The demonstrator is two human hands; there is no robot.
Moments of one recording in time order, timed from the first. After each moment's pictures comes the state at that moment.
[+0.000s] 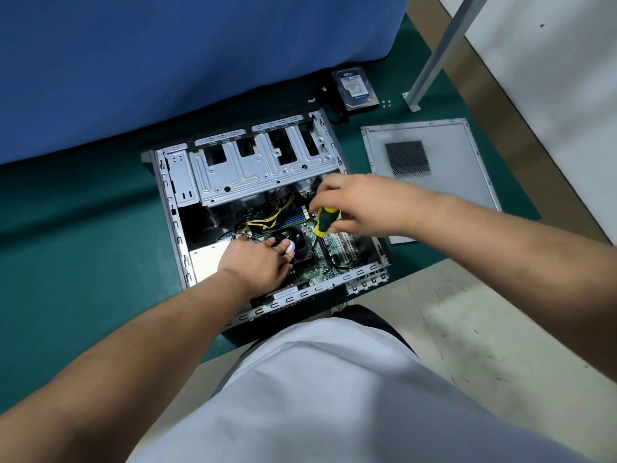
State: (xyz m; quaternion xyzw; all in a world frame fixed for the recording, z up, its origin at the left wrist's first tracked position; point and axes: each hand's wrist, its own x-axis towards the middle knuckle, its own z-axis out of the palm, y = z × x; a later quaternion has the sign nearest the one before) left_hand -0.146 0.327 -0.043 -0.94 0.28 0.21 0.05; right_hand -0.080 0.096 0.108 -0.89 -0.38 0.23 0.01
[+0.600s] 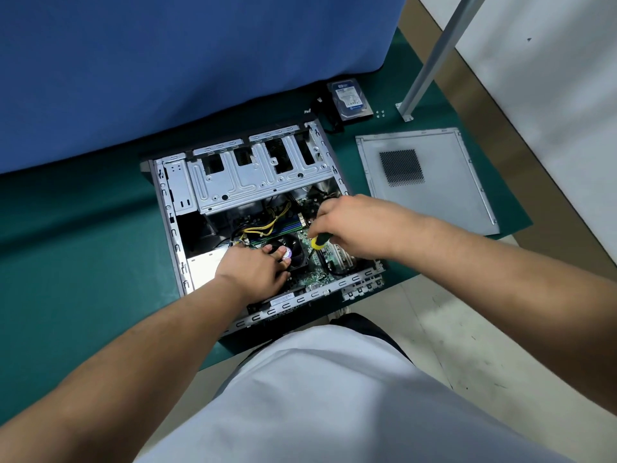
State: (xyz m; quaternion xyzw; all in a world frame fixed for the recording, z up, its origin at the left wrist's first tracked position) left_hand -0.146 0.326 -0.039 -0.94 0.27 0.21 0.05; right_hand -0.105 0.108 0.114 -0.90 -0.36 0.23 -0.03
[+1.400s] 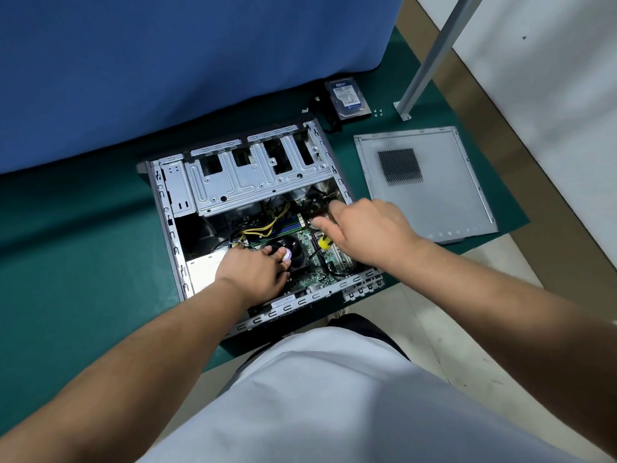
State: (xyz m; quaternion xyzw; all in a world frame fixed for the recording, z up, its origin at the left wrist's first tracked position) left_hand -0.145 0.326 -0.043 -0.94 0.27 0.19 0.05; right_hand -0.118 0.105 0.084 -0.97 -0.19 0.12 -0.02
